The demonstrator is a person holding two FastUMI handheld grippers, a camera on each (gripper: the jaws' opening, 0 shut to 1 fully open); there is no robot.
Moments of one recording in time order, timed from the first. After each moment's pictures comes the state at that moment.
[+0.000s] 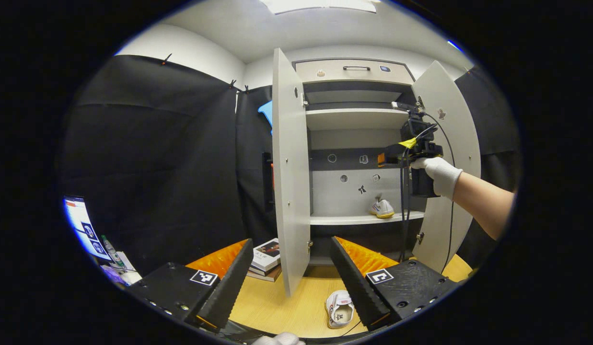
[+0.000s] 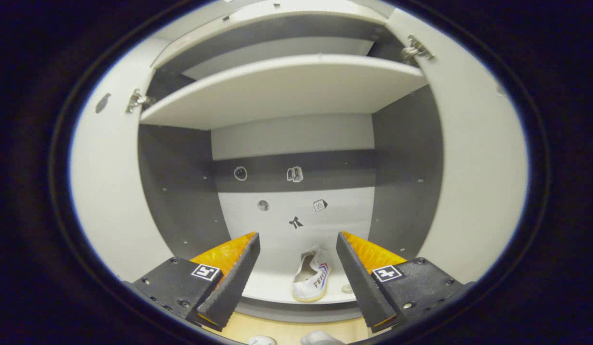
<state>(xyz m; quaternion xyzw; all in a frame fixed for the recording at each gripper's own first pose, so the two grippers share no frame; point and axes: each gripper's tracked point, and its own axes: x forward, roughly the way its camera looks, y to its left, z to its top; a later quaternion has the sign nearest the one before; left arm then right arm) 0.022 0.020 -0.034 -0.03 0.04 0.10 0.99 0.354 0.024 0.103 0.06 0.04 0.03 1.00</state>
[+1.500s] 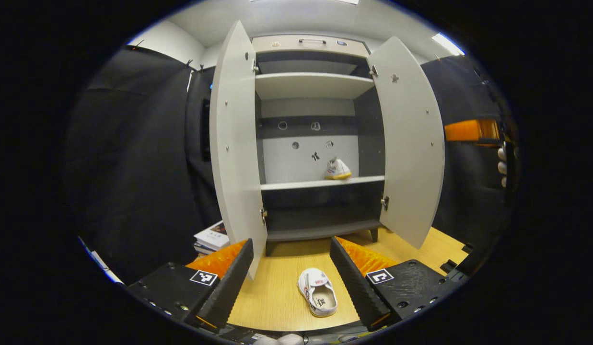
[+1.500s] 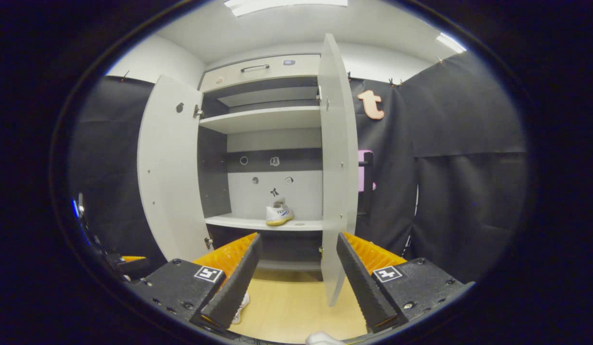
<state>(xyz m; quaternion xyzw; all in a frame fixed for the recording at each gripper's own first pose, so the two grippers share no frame) 0.045 -0.052 -0.183 -0.01 0.12 -0.04 0.99 0.059 -0.067 -0.011 0.03 0.02 0.00 1.00</state>
